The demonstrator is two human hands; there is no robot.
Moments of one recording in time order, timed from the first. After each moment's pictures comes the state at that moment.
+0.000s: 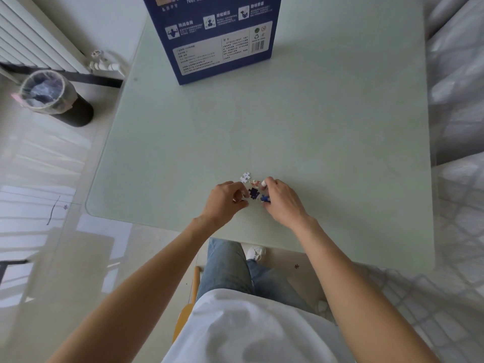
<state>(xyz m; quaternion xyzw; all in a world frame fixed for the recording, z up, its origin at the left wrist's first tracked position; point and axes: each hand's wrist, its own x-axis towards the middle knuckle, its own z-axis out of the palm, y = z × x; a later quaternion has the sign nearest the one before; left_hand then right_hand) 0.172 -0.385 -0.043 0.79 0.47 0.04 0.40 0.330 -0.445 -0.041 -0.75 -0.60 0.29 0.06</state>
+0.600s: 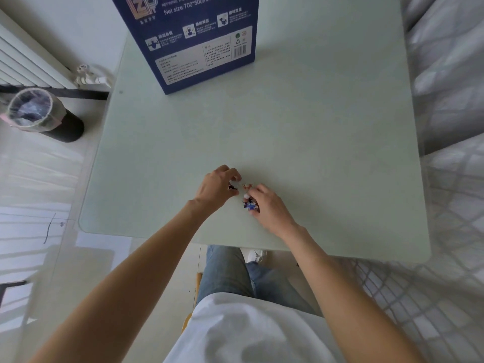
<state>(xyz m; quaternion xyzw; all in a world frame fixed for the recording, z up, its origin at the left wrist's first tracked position) 0.193 -0.343 -0.041 0.84 0.44 -0.04 0.33 0.315 -0.455 -0.042 -0.72 -0.59 0.33 0.16</state>
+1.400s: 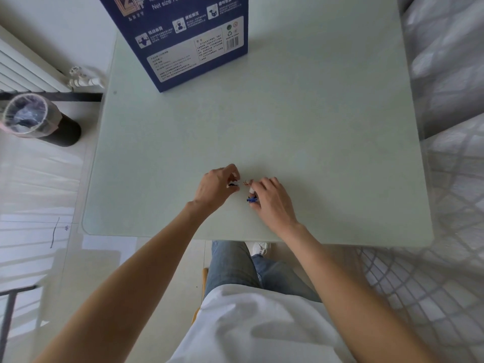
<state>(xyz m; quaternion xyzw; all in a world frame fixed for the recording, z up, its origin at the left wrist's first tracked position) 0.185 -0.351 -0.040 0.84 0.43 0.00 0.34 0.309 -0.464 -0.049 -0.76 -0.60 0.18 0.16</state>
